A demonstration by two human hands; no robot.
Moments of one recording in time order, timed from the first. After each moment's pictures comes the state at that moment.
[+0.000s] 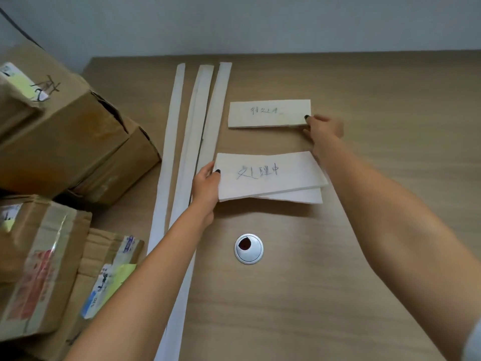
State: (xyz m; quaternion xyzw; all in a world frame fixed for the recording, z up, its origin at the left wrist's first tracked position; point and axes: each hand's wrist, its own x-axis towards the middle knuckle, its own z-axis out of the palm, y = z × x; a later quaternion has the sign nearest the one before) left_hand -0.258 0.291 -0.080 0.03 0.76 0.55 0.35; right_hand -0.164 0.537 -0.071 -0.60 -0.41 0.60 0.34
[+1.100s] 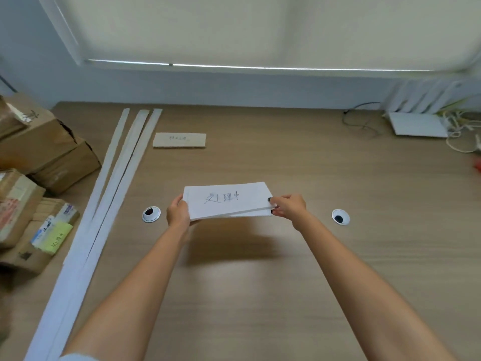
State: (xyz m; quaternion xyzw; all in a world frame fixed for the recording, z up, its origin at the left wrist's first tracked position) left_hand 0.030 0.279 0.030 -0.05 0.72 0.62 0.32; right_hand 0.226 0.441 0.039 -0.58 -0.54 0.59 0.16
